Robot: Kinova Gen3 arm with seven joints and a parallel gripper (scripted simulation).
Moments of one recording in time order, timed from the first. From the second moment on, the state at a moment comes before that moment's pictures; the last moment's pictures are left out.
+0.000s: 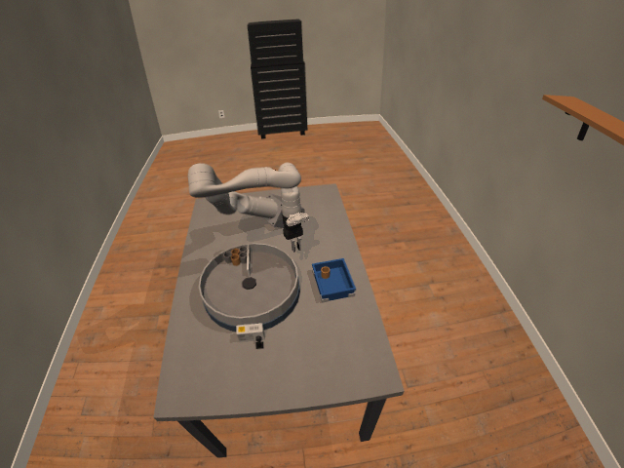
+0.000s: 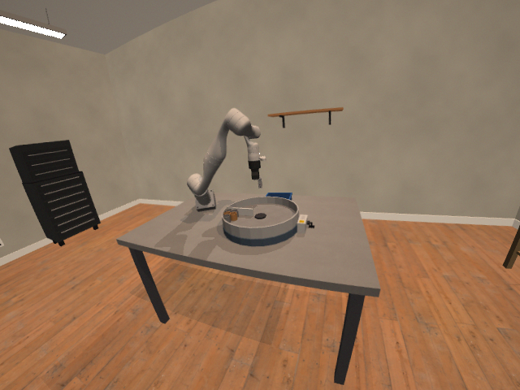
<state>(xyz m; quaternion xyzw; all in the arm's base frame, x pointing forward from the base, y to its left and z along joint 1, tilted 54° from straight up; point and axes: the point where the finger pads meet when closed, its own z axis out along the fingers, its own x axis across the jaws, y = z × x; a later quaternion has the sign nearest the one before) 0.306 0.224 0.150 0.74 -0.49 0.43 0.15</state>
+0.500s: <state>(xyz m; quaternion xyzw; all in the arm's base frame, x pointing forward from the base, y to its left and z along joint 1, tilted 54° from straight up) 0.291 0.186 0.175 0.75 -0.48 0.43 0.16</state>
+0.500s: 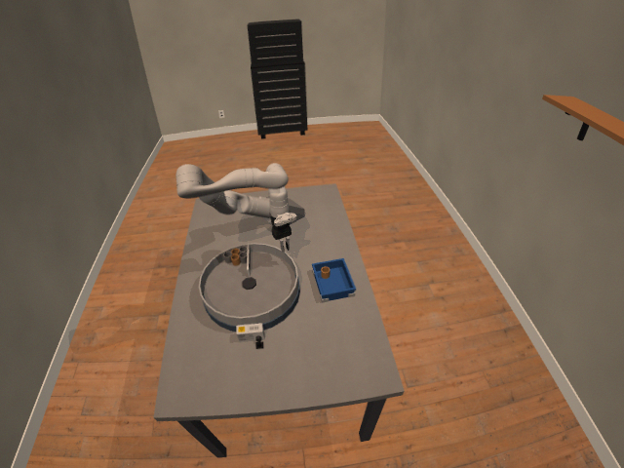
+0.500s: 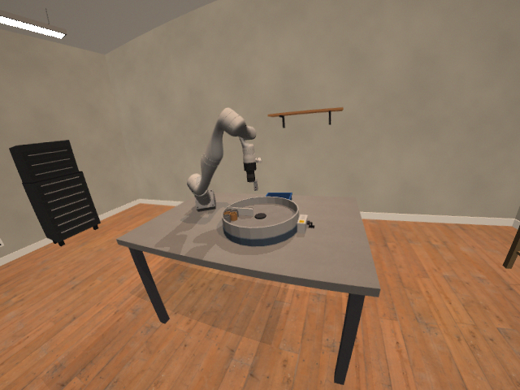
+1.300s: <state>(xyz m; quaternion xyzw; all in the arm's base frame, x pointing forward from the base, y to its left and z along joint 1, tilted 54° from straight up) 0.274 0.130 0.217 0.75 -0.48 0.43 0.15</state>
